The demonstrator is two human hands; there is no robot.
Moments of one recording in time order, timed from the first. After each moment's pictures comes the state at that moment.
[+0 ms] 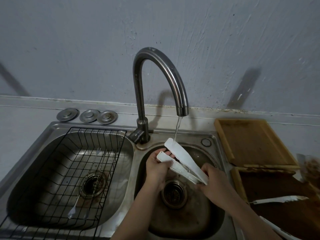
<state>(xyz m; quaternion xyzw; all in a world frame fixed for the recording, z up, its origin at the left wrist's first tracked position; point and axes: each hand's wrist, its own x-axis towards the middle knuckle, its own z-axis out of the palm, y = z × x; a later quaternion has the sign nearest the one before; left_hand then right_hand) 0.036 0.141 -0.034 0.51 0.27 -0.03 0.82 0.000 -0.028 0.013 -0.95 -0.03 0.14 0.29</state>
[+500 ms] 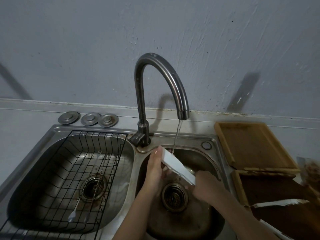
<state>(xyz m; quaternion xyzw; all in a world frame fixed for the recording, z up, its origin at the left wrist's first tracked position) 0.031 0.152 -0.024 0.44 0.25 -0.07 0.86 0.011 -0.001 0.010 -0.96 0.00 0.22 0.15</state>
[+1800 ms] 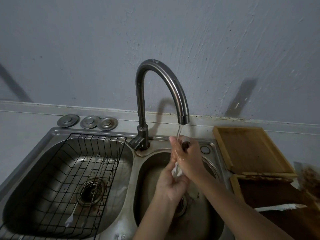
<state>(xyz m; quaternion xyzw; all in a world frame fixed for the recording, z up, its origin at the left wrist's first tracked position) 0.008 0.119 0.016 -0.02 0.29 -0.21 0.93 0.053 0.054 0.048 -0.70 -0.15 -0.08 0.69</state>
